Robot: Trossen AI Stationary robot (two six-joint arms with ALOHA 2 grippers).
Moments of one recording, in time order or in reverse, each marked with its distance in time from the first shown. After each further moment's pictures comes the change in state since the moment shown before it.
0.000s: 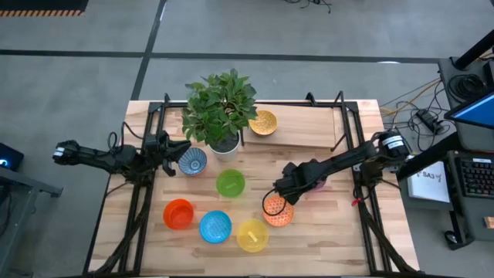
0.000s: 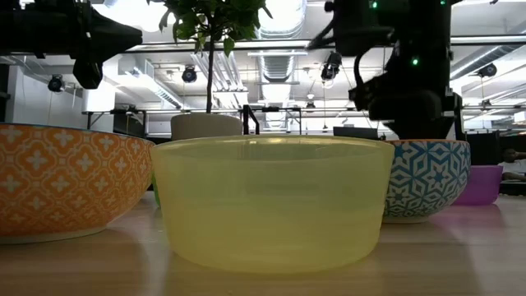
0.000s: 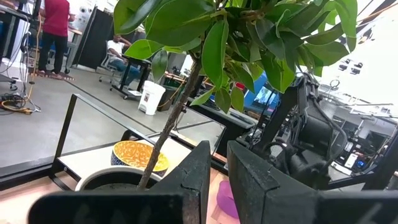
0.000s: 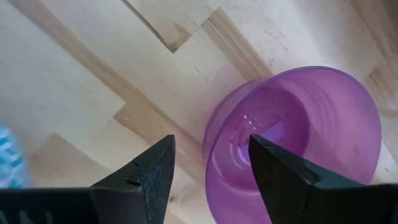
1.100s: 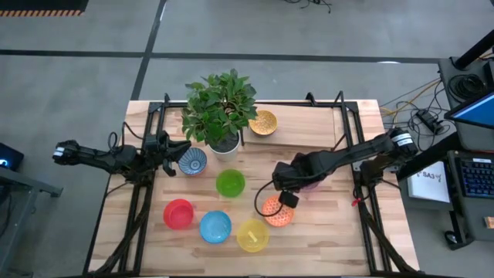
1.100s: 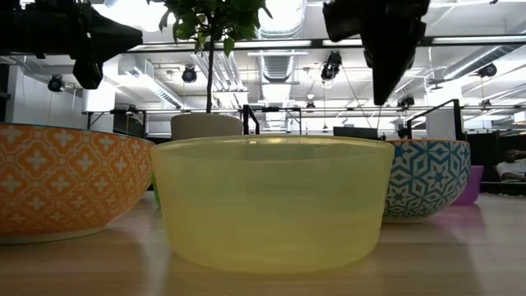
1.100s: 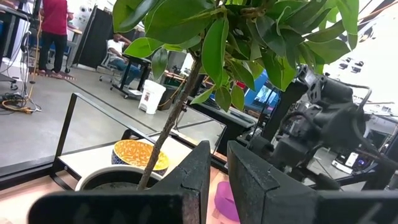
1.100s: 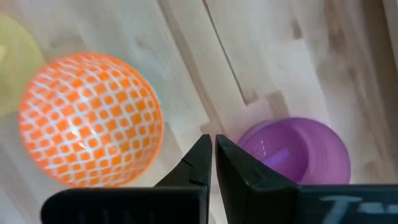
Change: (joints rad) left arm 0.000 0.005 0.000 -0.001 0.000 0.000; right arm -0.002 -0.089 0.243 -0.048 -0.074 -0.374
